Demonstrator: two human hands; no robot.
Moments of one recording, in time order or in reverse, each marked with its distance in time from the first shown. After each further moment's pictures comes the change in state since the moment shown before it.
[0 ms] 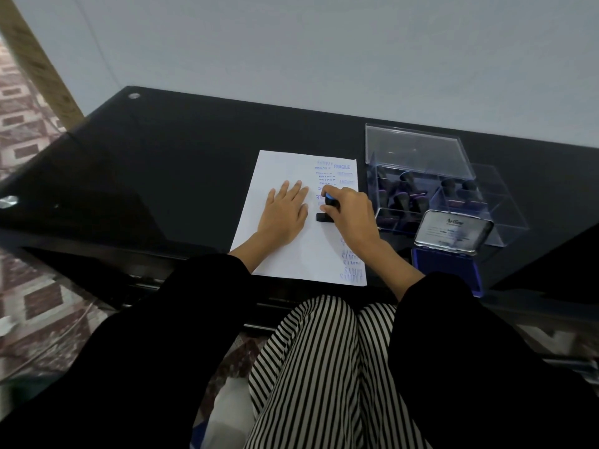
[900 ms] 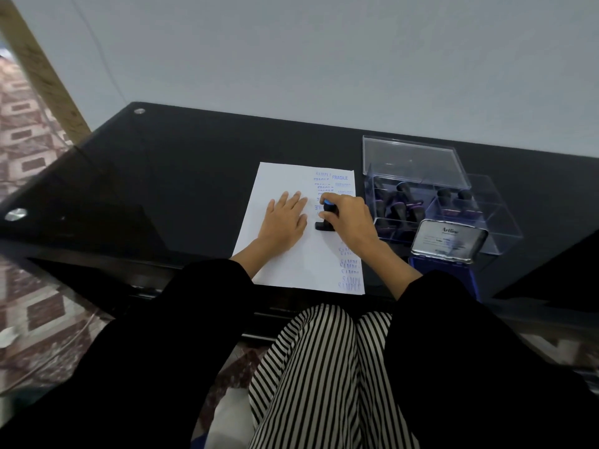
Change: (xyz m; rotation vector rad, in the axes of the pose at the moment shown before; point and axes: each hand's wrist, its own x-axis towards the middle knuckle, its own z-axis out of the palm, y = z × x) left_hand 0.002 0.002 -0.006 -0.013 -0.035 -0.006; right_hand 0.008 0.000 -0.010 0.064 -0.061 0.034
